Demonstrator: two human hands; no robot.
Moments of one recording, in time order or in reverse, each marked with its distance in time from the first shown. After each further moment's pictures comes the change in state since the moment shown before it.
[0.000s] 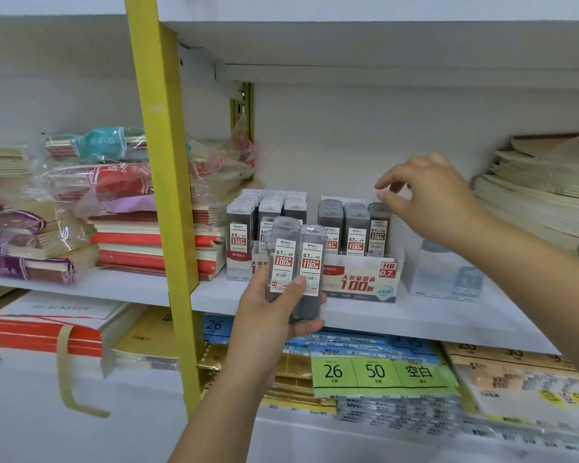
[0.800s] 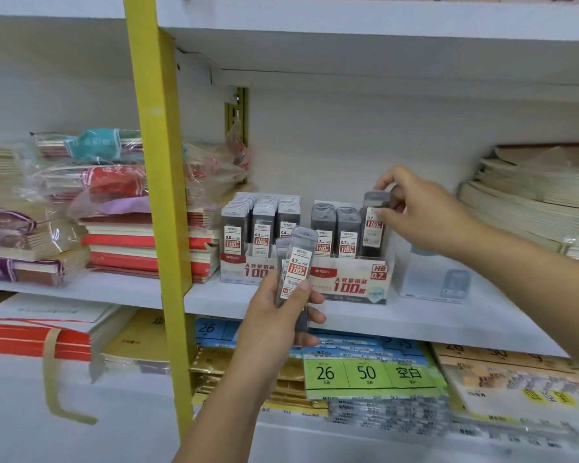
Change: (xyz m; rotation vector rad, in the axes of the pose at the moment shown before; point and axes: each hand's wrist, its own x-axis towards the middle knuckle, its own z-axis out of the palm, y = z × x) left_hand -0.001 -0.004 0.007 0.112 -0.082 -0.029; right_hand -0.008 0.006 -0.001 0.190 -0.123 0.037
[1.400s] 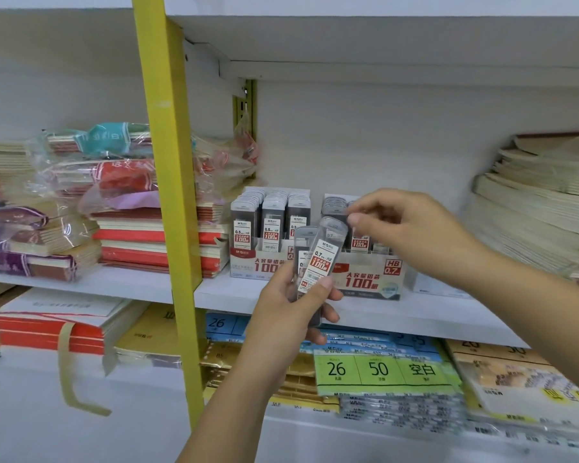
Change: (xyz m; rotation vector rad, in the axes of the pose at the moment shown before) left_hand -0.003 0.008 0.000 0.060 -0.064 0.031; right_hand -0.031 -0.049 0.013 0.450 -0.076 0.020
